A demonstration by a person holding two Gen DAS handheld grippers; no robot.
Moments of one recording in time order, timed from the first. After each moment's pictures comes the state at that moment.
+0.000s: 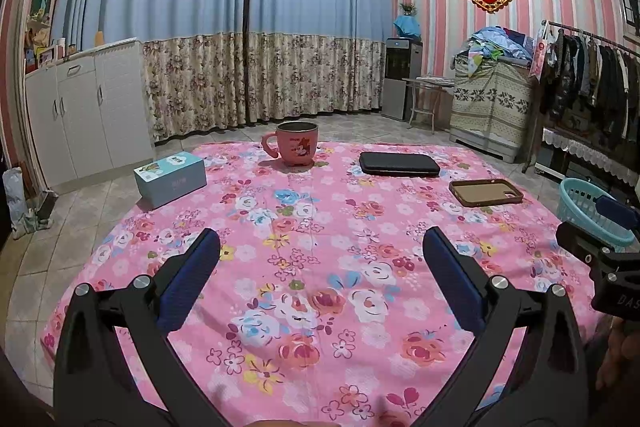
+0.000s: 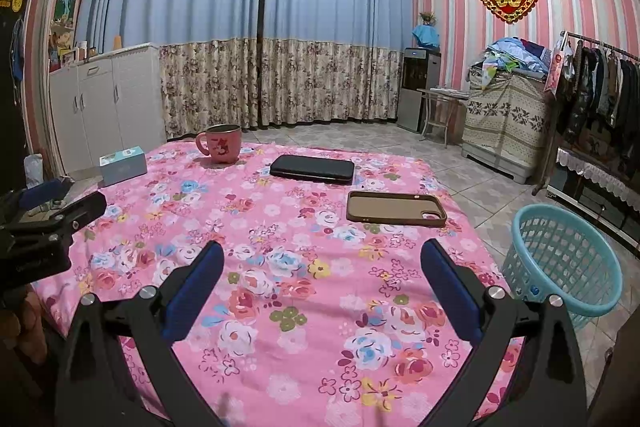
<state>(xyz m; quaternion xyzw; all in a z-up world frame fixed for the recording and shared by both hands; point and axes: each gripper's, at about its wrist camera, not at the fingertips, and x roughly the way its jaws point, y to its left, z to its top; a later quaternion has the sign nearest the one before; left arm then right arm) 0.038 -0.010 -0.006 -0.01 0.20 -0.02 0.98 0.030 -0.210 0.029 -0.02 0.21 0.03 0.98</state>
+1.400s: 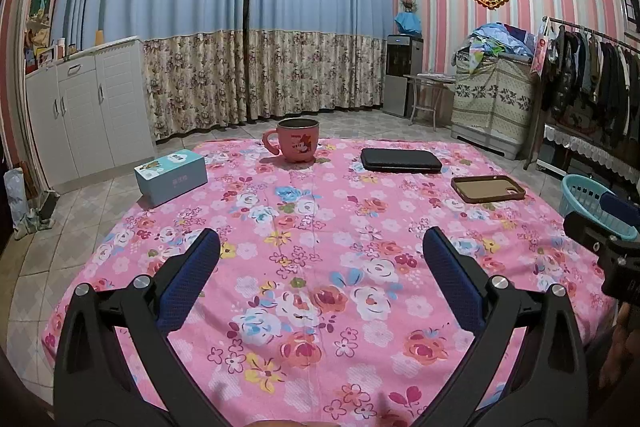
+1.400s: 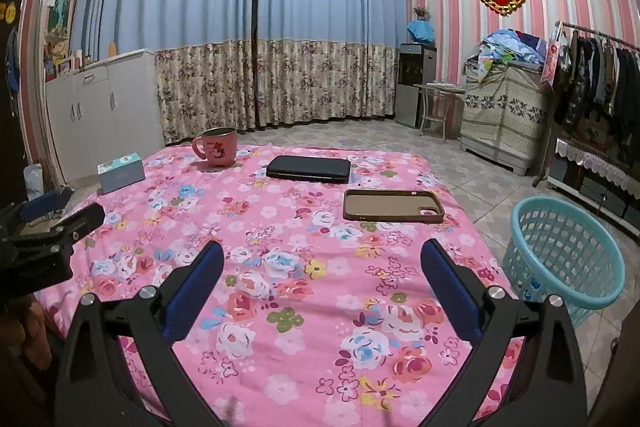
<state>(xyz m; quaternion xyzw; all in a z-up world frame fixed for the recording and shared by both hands) 0.038 -0.006 -0.009 0.00 0.21 -0.02 0.98 0.031 -0.217 0.030 0.01 0.21 0.03 0.98</state>
